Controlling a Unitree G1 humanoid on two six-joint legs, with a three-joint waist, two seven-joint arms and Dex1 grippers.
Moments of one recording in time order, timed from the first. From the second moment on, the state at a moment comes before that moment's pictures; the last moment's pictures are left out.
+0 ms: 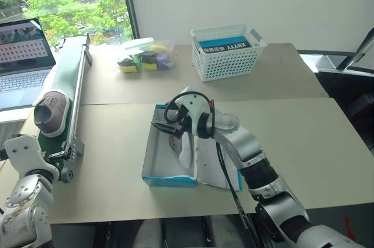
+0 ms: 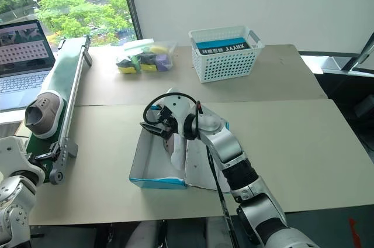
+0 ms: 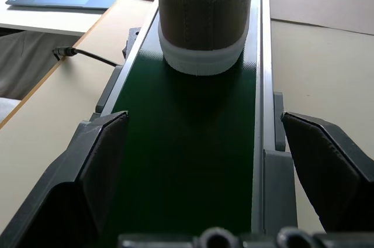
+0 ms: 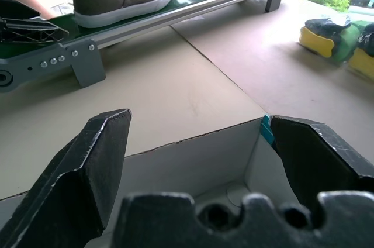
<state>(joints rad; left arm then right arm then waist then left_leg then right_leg) 0.07 0.38 0.64 -0.38 -0.36 0.74 -0.05 -0.68 -0.12 0.32 0.07 0.18 0.46 0.64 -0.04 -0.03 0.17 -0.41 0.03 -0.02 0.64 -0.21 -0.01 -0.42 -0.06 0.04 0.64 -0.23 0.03</state>
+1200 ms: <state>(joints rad) -0.02 0.33 0.66 -0.35 -0.40 0.72 0.00 -0.67 -0.13 0.30 0.05 0.18 0.49 0.62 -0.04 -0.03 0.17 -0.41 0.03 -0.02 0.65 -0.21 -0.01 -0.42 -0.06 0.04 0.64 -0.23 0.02</state>
